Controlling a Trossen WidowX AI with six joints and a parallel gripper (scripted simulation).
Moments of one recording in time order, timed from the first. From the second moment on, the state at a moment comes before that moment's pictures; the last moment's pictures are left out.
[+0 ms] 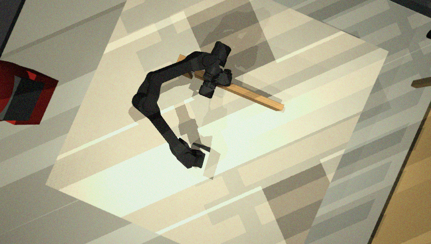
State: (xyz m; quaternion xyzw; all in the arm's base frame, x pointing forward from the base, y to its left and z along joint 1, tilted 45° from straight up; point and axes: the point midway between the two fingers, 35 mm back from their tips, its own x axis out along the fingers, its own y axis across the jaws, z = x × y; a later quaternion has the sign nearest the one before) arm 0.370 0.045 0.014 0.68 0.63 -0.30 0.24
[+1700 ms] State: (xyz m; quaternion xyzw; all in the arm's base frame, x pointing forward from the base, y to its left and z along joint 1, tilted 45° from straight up) arm 0.371 0.049 0.018 0.68 0.63 -0.30 0.24
